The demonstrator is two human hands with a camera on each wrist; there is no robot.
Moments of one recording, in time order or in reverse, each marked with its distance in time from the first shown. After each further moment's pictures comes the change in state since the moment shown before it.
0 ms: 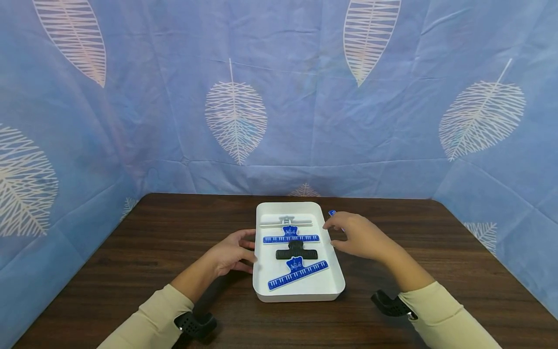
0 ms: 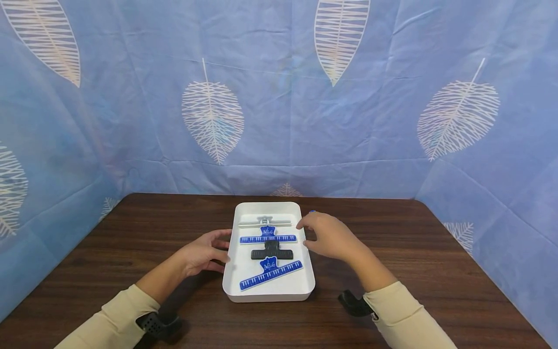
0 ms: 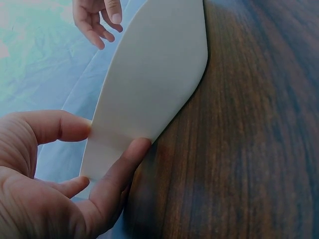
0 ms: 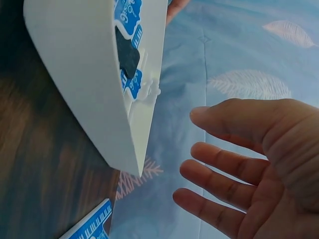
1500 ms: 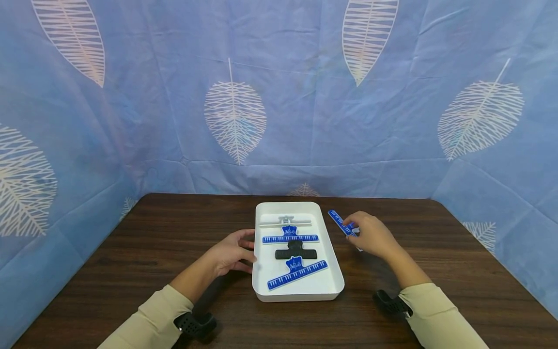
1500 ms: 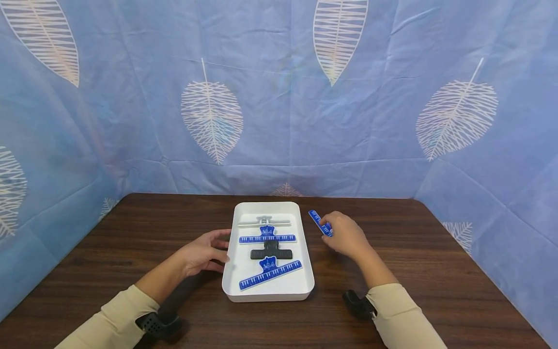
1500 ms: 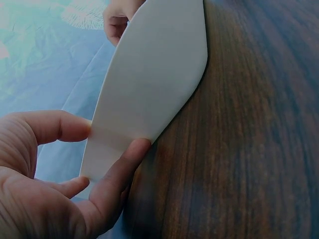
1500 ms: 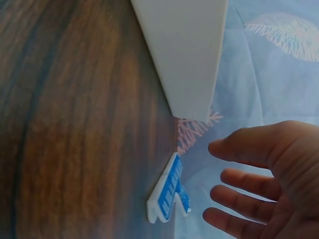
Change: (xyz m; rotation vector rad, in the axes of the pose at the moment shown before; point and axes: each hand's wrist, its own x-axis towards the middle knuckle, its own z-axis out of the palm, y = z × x) left_hand 0.000 -0.001 0.001 0.005 0.004 0.005; right_hand -0.012 0.051 0.025 0.020 0.095 0.274
